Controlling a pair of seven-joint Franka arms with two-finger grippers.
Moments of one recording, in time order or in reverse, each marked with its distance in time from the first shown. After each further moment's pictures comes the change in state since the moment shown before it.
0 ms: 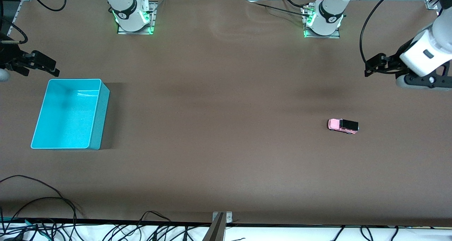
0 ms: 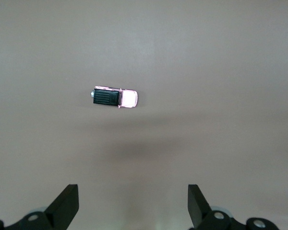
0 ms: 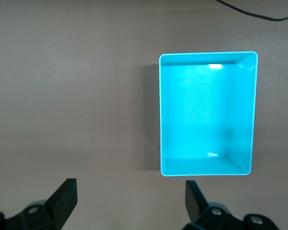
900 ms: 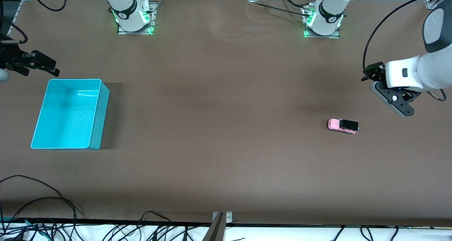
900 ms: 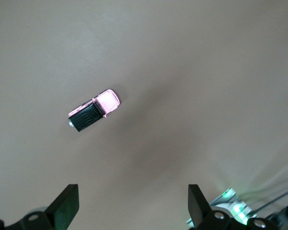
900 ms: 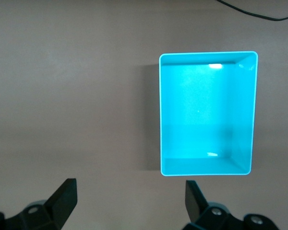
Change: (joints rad) left arm 0.036 0.132 0.006 0.000 0.009 0.000 0.753; right arm 0.000 0.000 0.000 0.000 0.000 -0.001 0.000
